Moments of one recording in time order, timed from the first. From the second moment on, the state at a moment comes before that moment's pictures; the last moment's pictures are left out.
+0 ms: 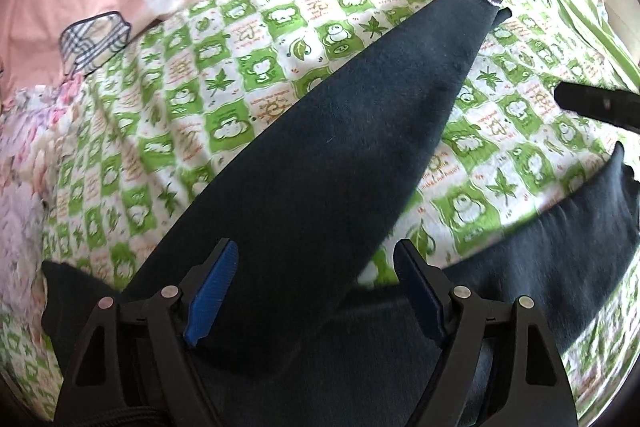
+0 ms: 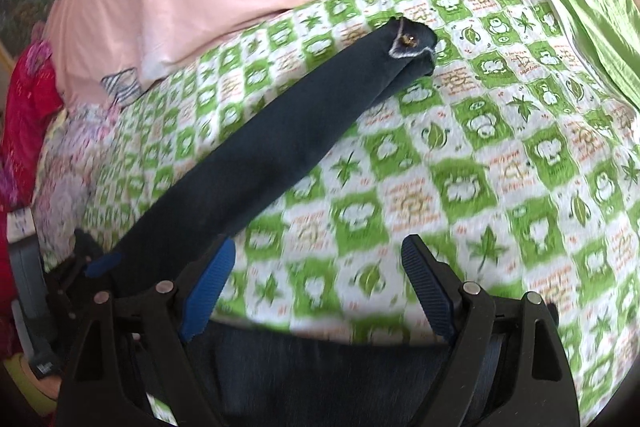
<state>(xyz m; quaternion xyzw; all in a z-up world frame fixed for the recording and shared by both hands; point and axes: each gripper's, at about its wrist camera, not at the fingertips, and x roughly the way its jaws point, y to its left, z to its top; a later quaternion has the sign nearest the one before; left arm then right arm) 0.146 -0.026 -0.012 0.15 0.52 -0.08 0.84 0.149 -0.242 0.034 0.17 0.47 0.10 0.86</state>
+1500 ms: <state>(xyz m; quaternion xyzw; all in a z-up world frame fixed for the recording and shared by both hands) 0.158 0.014 0.022 0.13 0.55 -0.24 0.79 0.188 -0.289 0.051 0.31 0.45 0.08 0.83</state>
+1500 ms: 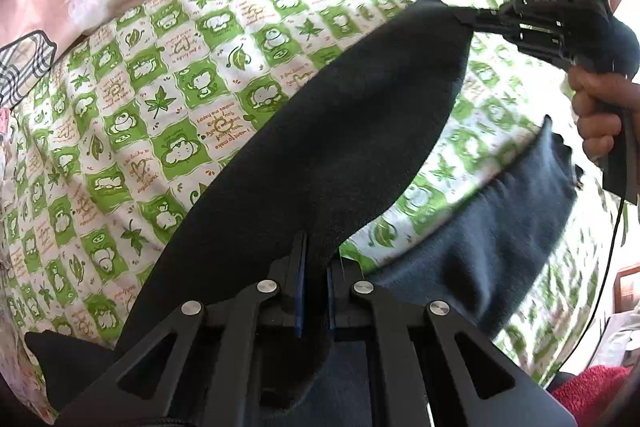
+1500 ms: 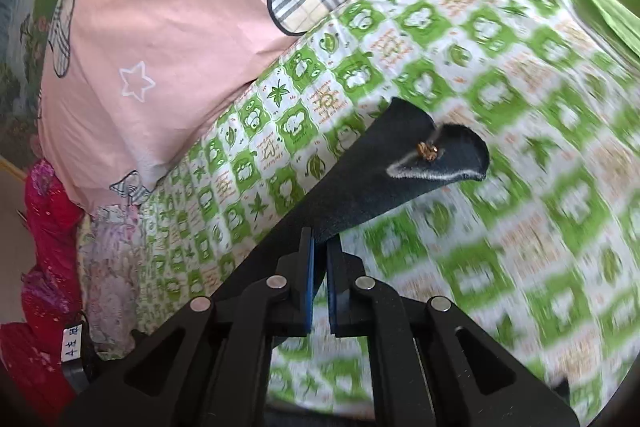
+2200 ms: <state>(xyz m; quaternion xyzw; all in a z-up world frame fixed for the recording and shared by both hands) 0.057 0.017 0.041 0.15 0.54 -0.30 0.77 0.014 -0.297 0.055 0.33 0.47 0.01 0.82</state>
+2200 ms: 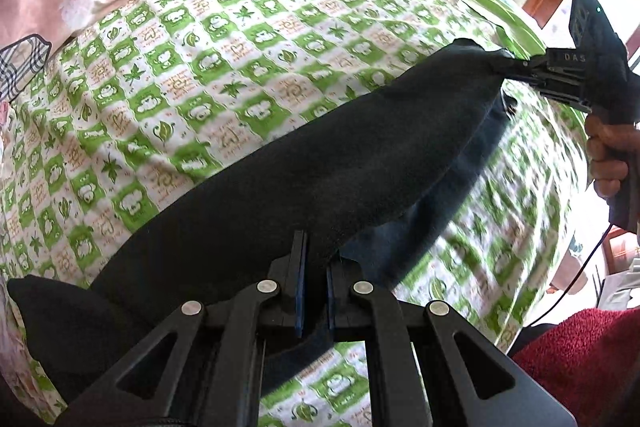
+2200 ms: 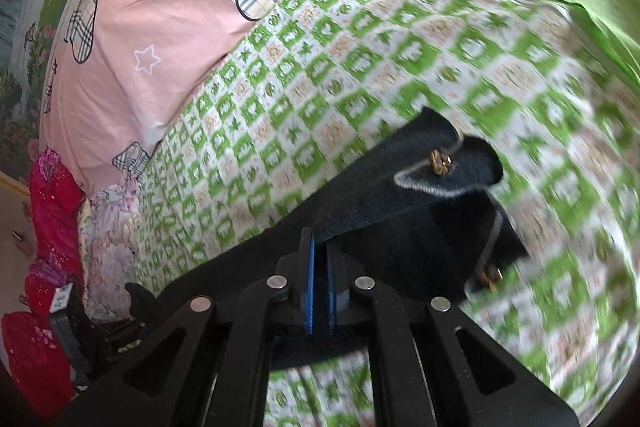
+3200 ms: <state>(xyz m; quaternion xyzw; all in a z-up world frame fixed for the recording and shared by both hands) 0.028 0.061 0.010 0.06 0.61 -0.21 0.76 -0.023 -0.267 0.051 0.22 0.52 0.04 0.82</state>
